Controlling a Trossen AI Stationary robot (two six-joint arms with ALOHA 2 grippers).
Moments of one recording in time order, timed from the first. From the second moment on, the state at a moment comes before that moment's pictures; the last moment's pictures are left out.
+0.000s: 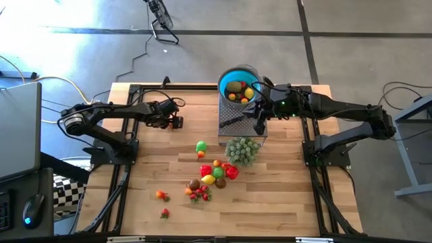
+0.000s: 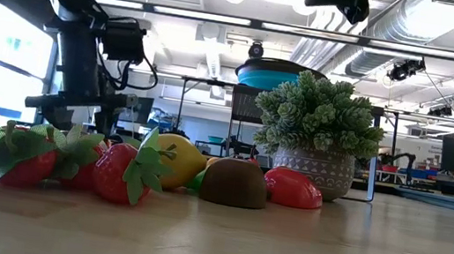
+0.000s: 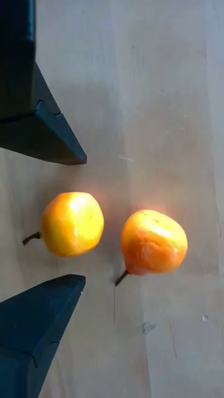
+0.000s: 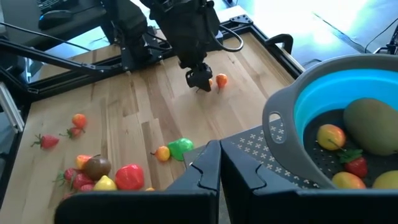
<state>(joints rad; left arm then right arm) 0.55 1.36 0.61 -0.45 -0.14 -0.92 -0.18 1.20 1.20 -0.52 0.03 0.22</state>
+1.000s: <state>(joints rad) 0.55 1.36 0.60 -0.50 -0.12 -0.89 -0.18 1.20 1.20 -0.52 0.03 0.22</state>
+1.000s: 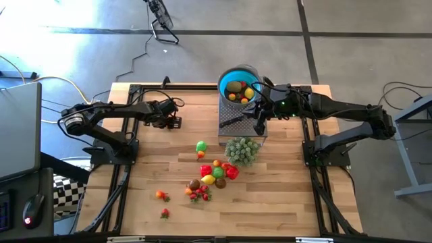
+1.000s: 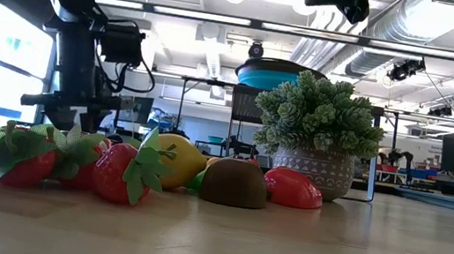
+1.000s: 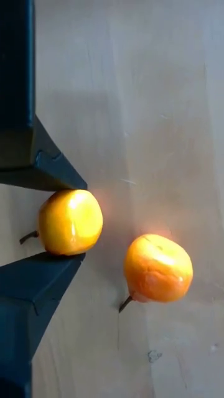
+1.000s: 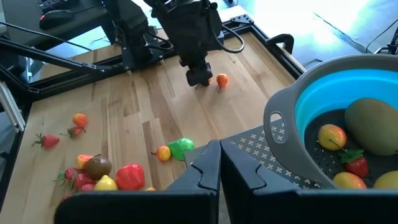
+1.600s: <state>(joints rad) 0.55 1.28 0.65 -0.48 0.18 -0.79 -0.18 1.20 1.20 -0.52 0.02 0.21</state>
